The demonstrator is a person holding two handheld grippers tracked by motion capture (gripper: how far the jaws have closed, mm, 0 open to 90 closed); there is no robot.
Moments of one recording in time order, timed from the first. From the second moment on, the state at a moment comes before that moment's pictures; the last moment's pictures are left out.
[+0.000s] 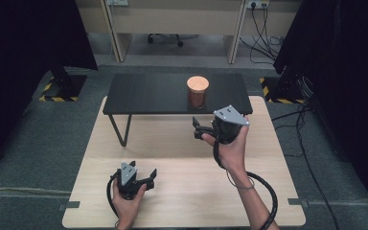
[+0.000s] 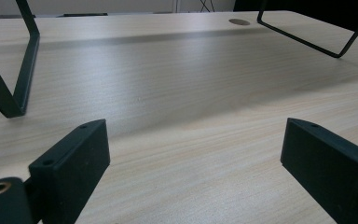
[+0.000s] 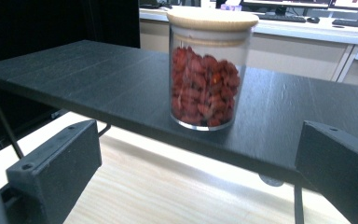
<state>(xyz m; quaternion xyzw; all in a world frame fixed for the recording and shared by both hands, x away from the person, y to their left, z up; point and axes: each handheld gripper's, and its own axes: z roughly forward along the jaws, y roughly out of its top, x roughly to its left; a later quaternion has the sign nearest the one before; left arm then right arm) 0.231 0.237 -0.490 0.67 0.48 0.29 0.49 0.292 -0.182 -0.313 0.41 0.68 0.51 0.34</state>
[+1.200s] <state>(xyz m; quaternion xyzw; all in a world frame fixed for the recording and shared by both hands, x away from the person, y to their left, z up) 0.229 0.235 -0.489 0.67 0.47 0.29 0.49 0.225 -0.247 -0.427 0.47 0.67 0.47 0.32</state>
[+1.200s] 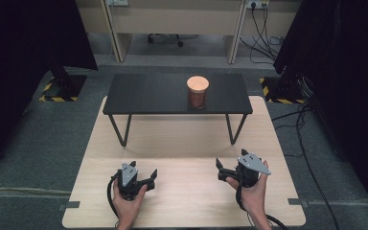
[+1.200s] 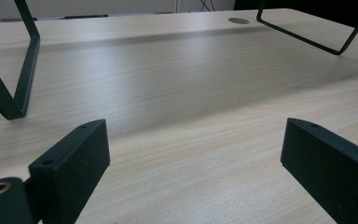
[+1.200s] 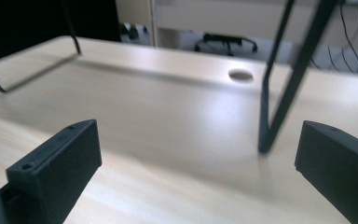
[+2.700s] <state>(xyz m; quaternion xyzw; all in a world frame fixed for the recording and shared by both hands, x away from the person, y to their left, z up) 0.229 0.235 -0.489 0.67 0.47 0.29 0.49 0.203 -0.270 -0.481 0.52 0.66 0.46 0.30</state>
